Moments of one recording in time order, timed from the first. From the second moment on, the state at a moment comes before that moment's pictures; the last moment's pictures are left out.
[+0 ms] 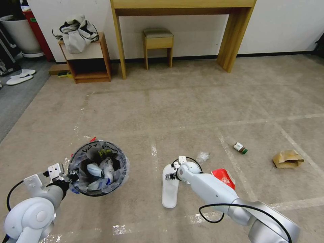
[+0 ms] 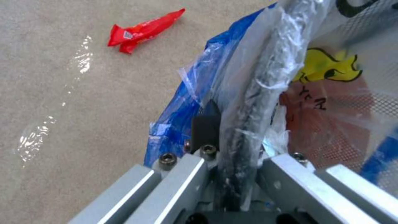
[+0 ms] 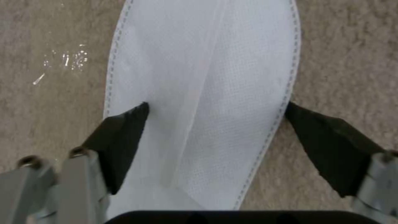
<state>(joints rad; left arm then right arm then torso) 1.50 -1.10 -0.80 -2.10 -1.04 0.63 -0.45 -0.49 1.34 -0.43 0.86 1.12 -0.66 0.35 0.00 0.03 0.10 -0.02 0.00</state>
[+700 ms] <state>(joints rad) 1.49 -1.10 -0.80 -2.08 -1.04 0.63 -0.43 -0.49 1.36 -0.43 0.84 1.11 -0.64 0.35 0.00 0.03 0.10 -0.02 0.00</state>
